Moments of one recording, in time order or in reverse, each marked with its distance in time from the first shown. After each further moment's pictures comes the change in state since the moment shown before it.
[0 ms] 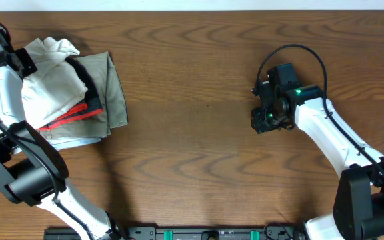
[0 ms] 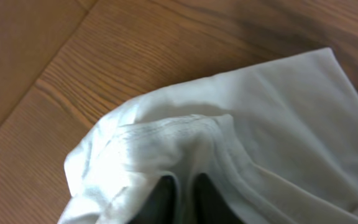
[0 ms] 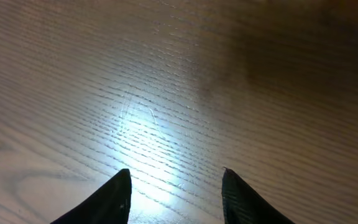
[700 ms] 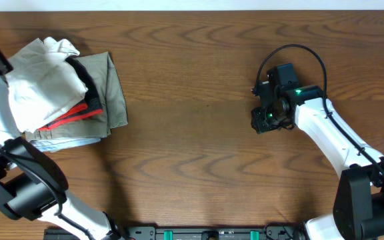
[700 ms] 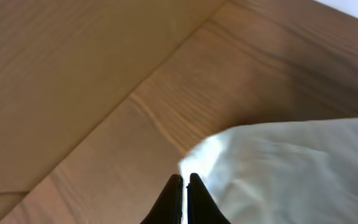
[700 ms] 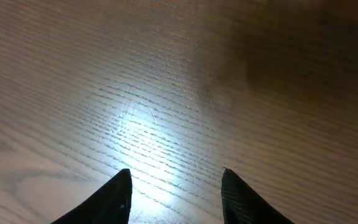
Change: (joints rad) left arm 0.069 -0.103 0.000 0.015 -0.160 -0.032; right arm 0.000 0.000 0.000 0.000 0.000 0.000
